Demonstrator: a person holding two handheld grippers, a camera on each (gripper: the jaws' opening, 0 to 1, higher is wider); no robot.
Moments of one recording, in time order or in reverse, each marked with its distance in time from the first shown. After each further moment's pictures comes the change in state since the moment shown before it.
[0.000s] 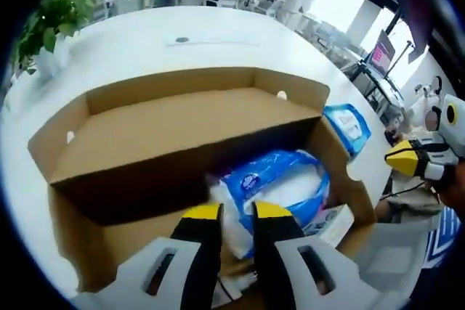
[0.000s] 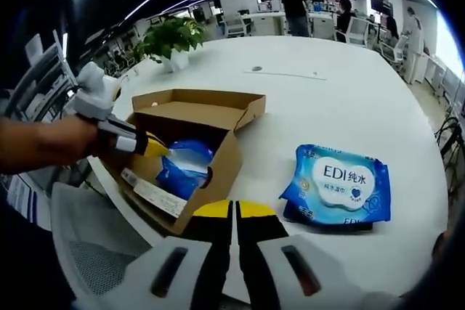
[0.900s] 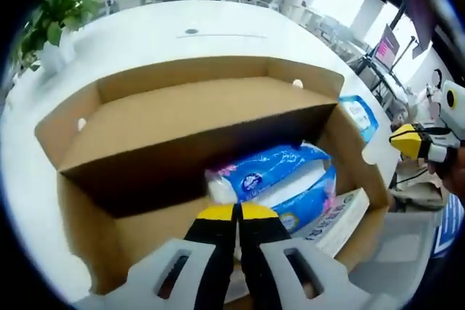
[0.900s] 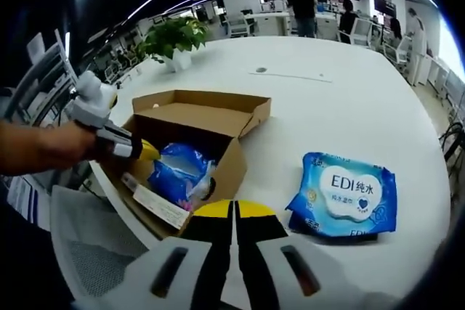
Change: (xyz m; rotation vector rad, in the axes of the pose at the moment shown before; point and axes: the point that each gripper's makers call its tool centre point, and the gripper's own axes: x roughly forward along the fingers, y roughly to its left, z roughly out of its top) left arm -0.013 0.031 -0.015 -0.001 0.015 0.030; right arm 0.018 0.012 0.013 -0.020 0.002 0.028
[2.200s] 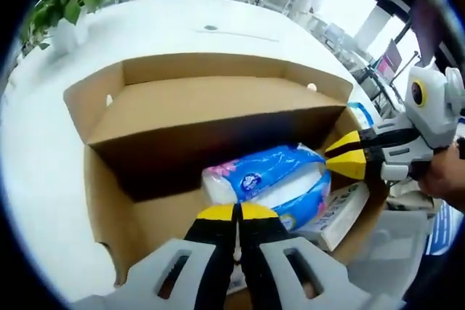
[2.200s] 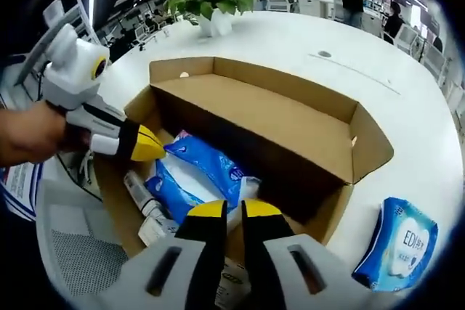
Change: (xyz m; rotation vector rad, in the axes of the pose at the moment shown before) left arm -0.013 0.024 -0.008 -0.066 -0.001 -0.032; right arm 0.109 0.068 0.005 -0.153 0.175 0.117
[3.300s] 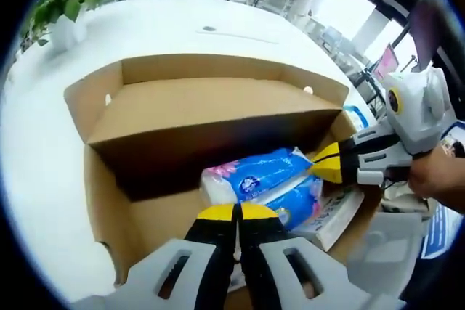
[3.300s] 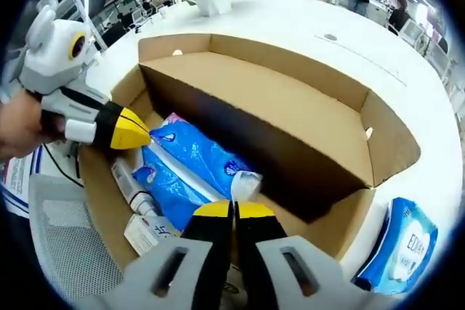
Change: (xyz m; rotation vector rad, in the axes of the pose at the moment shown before) left arm -0.004 -0.003 0.001 -0.018 -0.007 -0.031; right arm 0.016 -0.001 -0.013 -0.017 0.106 -0.008
